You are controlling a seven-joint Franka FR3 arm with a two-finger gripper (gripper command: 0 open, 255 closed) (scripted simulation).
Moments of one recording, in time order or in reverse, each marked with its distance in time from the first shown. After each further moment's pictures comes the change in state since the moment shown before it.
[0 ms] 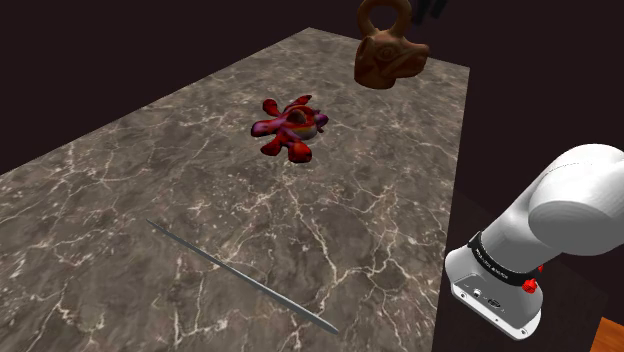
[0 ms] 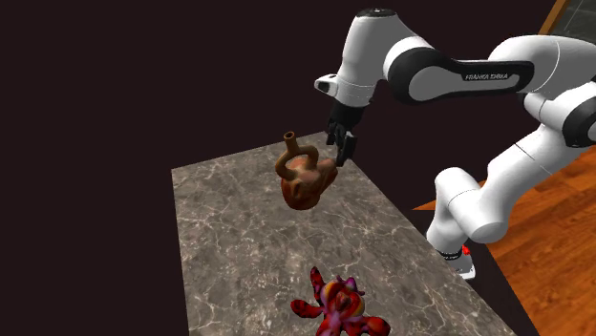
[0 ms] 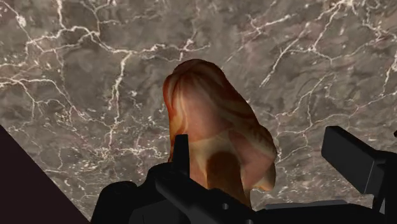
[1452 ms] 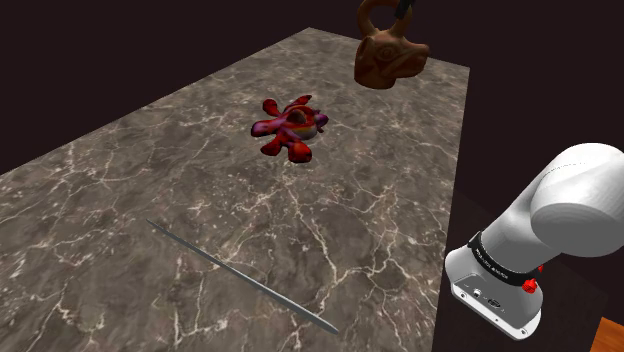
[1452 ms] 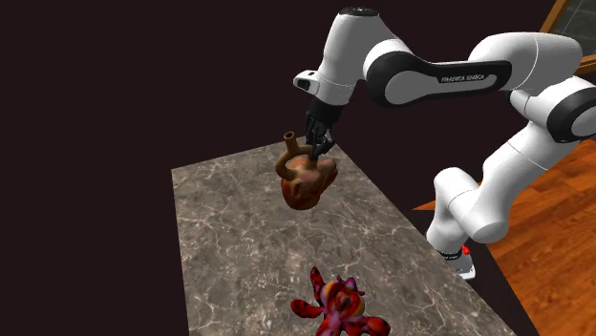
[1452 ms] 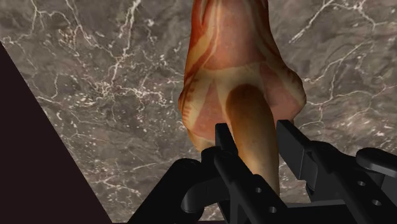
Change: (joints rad) arm 0.039 0.118 -0.028 0.084 -0.027 0.118 -0.161
